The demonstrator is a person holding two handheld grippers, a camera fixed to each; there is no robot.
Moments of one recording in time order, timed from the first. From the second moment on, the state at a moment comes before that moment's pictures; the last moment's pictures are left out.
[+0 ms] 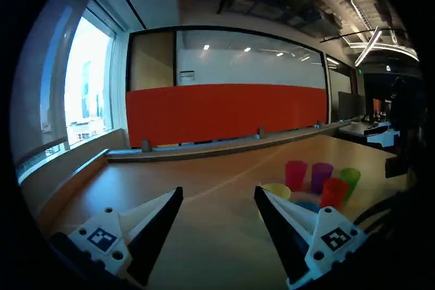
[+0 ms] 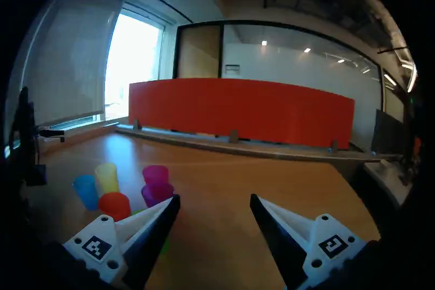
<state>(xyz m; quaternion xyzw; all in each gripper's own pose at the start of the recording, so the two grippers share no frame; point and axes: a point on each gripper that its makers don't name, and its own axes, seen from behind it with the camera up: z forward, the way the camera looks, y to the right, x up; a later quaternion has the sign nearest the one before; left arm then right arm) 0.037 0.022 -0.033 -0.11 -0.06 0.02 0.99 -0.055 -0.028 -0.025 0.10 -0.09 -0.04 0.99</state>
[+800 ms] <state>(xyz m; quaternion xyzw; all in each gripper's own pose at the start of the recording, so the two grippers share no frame) 0.065 0.022 -0.016 -0.03 0.00 -0.04 1.00 -0.019 -0.002 -0.019 -0.05 0.02 -0.01 1.00</state>
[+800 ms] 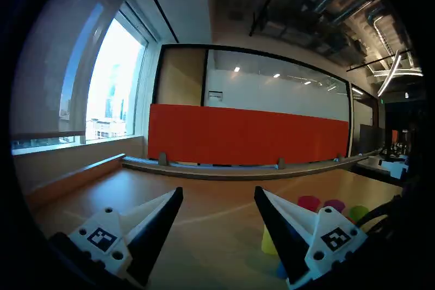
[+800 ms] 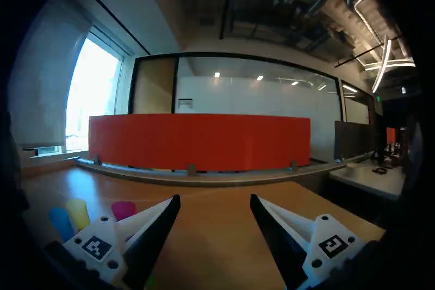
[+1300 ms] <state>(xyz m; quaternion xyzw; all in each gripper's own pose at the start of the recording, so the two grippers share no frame) 0.057 0.042 -0.014 -0.03 0.01 -0.02 1.00 -0.005 -0.009 -0.014 -0.04 0.02 0.01 1.00</state>
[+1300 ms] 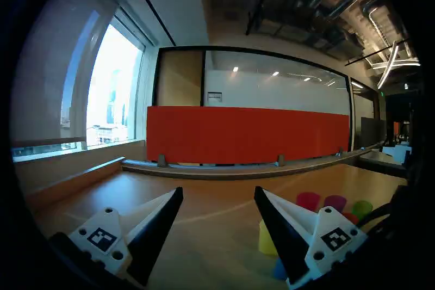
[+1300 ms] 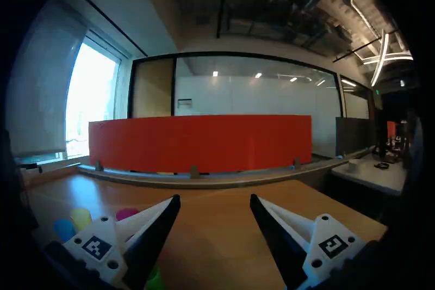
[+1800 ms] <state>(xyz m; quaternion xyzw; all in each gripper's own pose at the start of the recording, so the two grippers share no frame) 0.029 0.024 -0.009 -0.01 0.01 -0.01 1.00 0.014 -0.003 -0.015 -0.07 0.03 -0.01 1.00</state>
